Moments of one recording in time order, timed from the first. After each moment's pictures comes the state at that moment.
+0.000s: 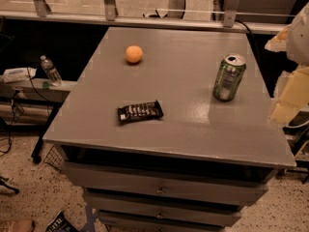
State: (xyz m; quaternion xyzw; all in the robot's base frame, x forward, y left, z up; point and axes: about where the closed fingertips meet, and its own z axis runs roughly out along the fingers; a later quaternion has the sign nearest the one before) arm 0.438 -0.216 0.980 -0.60 0.78 -0.04 0.16
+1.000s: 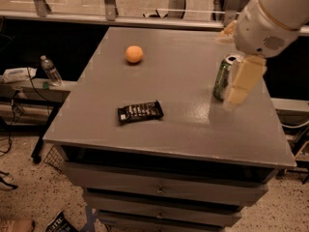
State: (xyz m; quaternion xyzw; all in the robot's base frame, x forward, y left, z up) arm 0.497 -0.152 0.962 -0.68 0.71 0.02 0.20
